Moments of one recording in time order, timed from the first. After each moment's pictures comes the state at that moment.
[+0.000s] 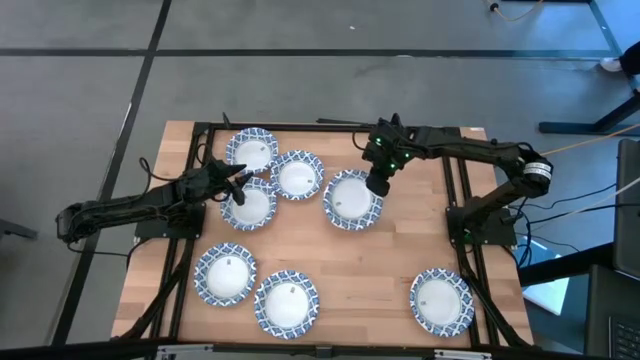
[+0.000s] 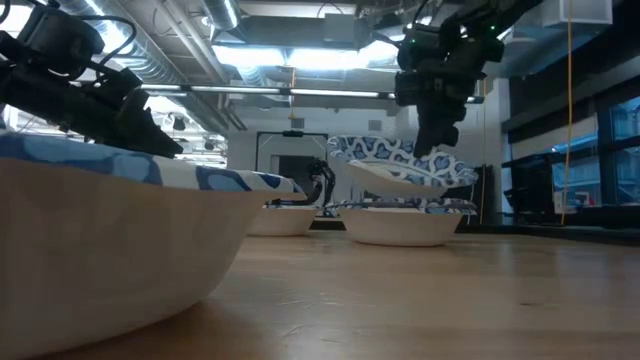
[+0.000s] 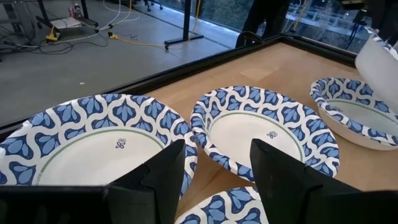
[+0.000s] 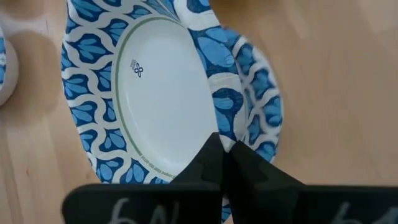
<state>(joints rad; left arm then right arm) 0.36 0.31 0.04 -0.03 -0.35 -0.25 -0.46 1.49 1.09 -0.72 -0.31 0.02</state>
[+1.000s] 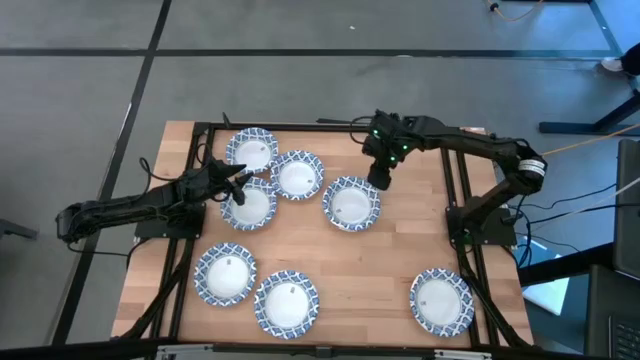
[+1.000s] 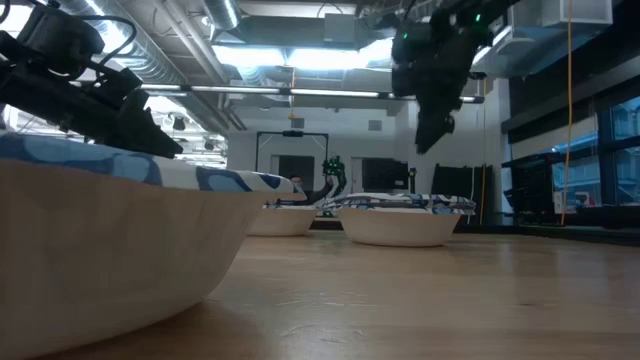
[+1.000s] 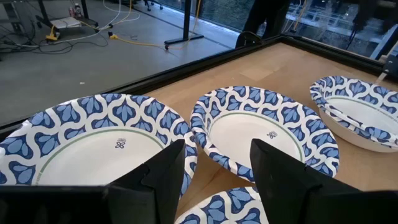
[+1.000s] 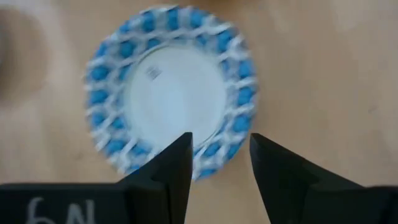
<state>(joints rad) 0.36 0.31 0.04 -0.03 -0.35 -0.26 -0.47 1.53 1.25 -0.93 -0.26 -0.06</state>
